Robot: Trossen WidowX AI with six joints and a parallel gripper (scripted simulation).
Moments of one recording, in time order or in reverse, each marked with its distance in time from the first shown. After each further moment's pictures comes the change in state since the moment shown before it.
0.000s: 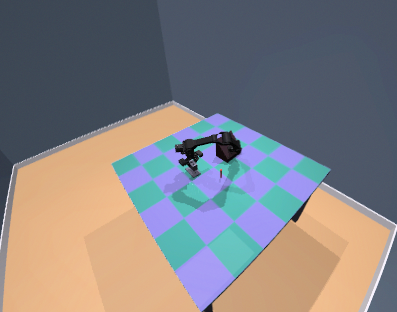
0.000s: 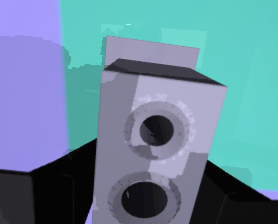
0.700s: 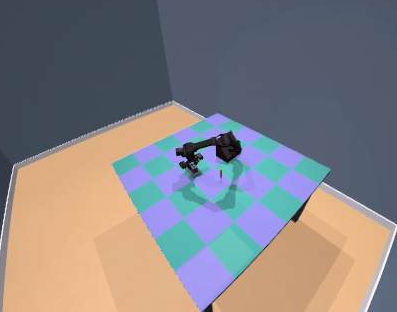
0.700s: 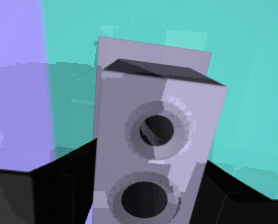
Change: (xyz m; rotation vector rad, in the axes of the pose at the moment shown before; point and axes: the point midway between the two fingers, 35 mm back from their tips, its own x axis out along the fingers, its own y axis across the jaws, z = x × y) arm 0.028 0.000 0.001 -0.003 -0.005 -0.002
